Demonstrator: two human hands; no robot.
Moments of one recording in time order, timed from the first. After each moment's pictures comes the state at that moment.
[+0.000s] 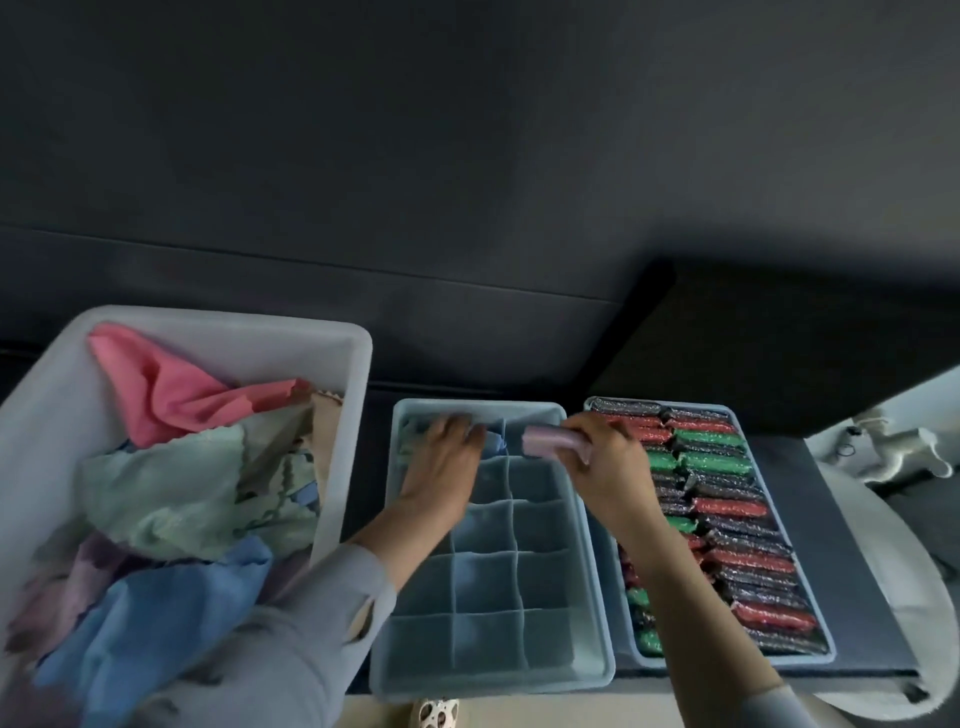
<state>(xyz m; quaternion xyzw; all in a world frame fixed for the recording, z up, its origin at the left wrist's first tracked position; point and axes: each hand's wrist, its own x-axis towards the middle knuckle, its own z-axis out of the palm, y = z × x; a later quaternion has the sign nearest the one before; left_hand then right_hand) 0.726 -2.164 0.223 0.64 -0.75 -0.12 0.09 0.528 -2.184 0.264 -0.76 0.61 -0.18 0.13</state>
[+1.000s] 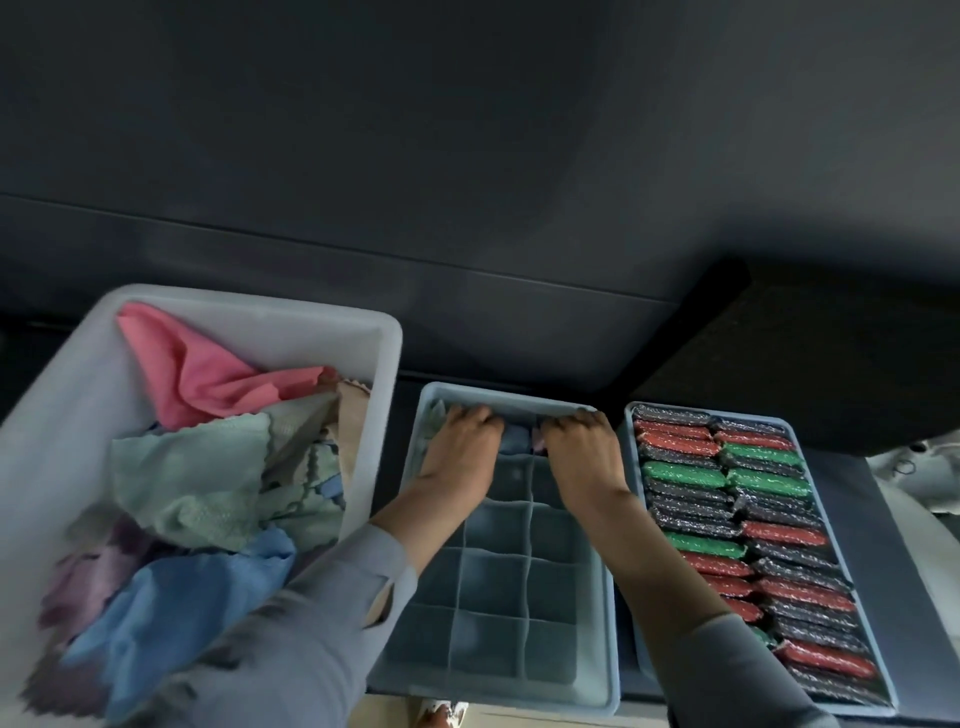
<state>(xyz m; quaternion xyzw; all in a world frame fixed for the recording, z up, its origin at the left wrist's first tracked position) 0.739 -2.185 0.219 0.67 -0.73 -0.15 0.05 0.590 -2.219 0.235 -0.85 0.52 0.08 -0.01</state>
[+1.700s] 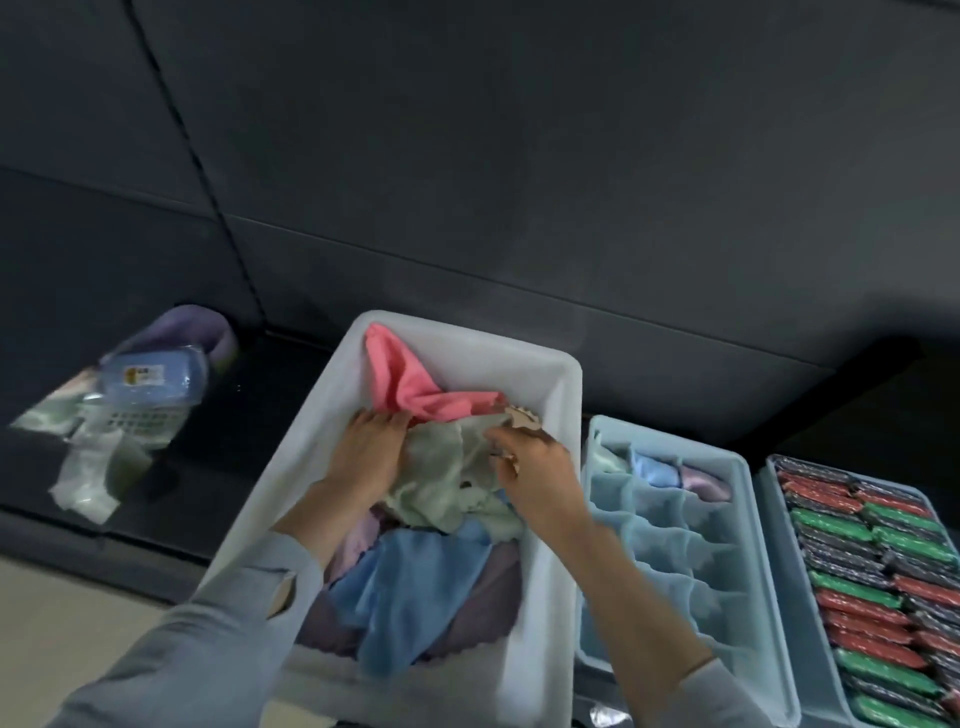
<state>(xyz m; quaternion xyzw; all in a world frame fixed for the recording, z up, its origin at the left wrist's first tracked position) 1.023 -2.068 0.235 0.77 -0.63 -0.07 0.09 0.811 -2.115 0.276 -0.86 0.44 -0.18 0.19</state>
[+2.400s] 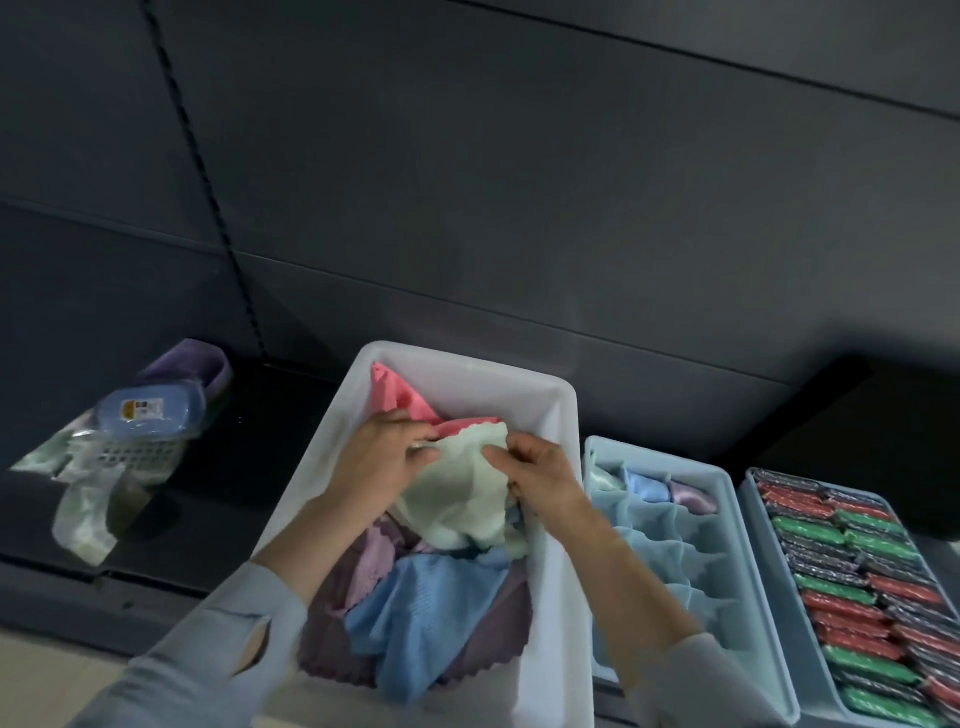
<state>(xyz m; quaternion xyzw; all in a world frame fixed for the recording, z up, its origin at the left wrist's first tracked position) 1.029 -2.058 0.285 0.69 -0.66 -0.07 0.28 0.830 -2.120 0.284 -0.54 0.53 -0.29 0.59</state>
